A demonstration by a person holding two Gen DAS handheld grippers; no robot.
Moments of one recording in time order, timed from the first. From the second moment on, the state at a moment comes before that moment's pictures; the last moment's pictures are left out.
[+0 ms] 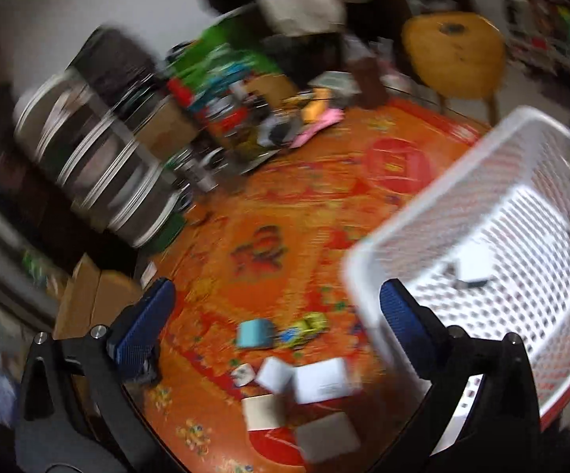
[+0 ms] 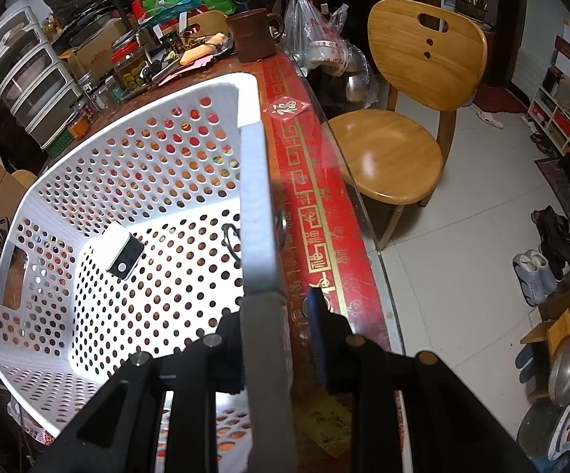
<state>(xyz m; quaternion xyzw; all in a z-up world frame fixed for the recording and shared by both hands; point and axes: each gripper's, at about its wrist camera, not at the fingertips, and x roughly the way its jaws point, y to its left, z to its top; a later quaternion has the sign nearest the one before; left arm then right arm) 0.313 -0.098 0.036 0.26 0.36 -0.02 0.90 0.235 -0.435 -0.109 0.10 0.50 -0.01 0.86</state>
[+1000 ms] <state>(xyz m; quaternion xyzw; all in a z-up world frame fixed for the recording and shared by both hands) 0.457 0.046 -0.147 0.11 0.57 0.02 0.81 0.236 -0.436 -0.109 0.10 0.50 0.00 0.86</state>
